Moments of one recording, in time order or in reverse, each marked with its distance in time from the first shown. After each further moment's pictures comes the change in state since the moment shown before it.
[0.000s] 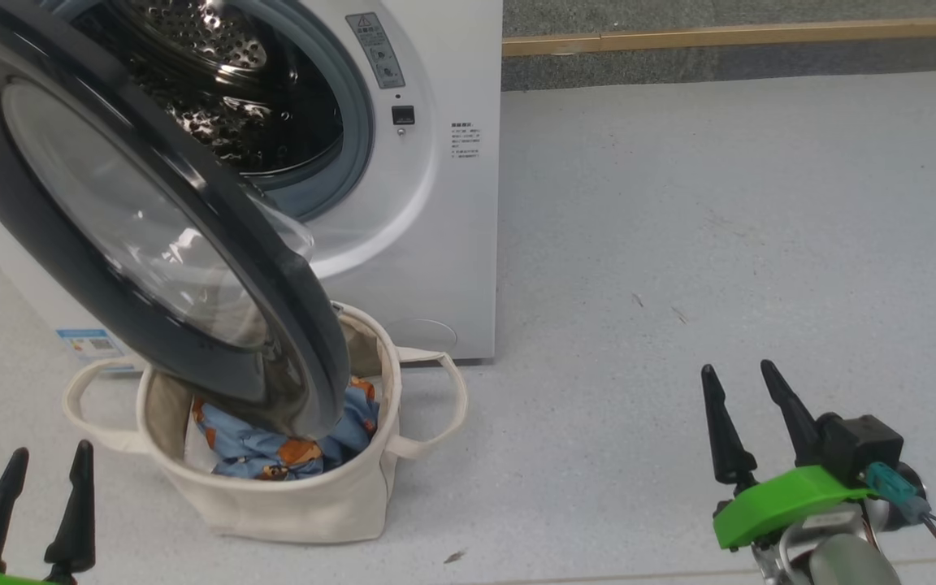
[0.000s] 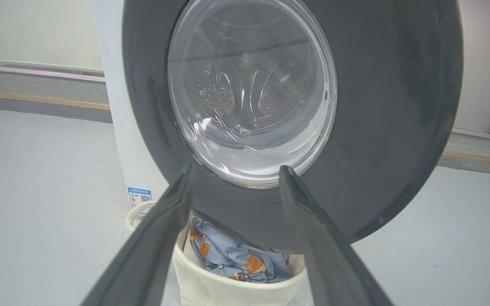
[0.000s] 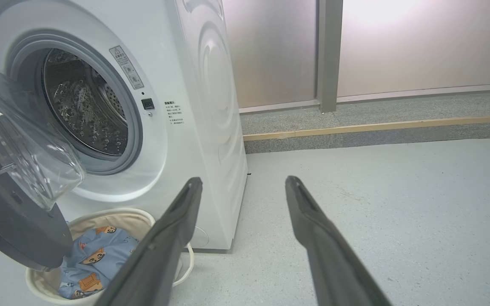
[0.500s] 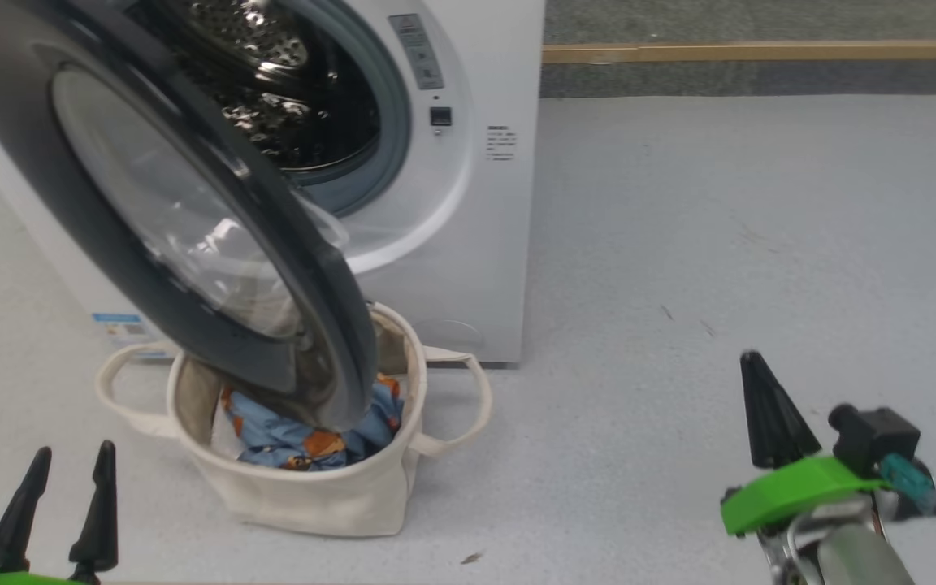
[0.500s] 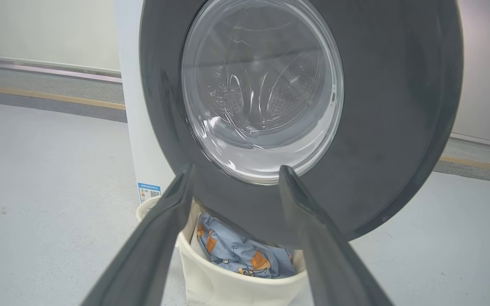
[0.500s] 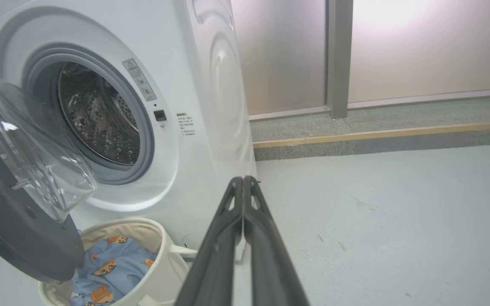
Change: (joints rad) left arm -0.009 -0.042 -0.001 0.006 0.037 -0.001 0.000; right arm -0.005 0.001 -0.027 0.000 0.021 0.000 0.000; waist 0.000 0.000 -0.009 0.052
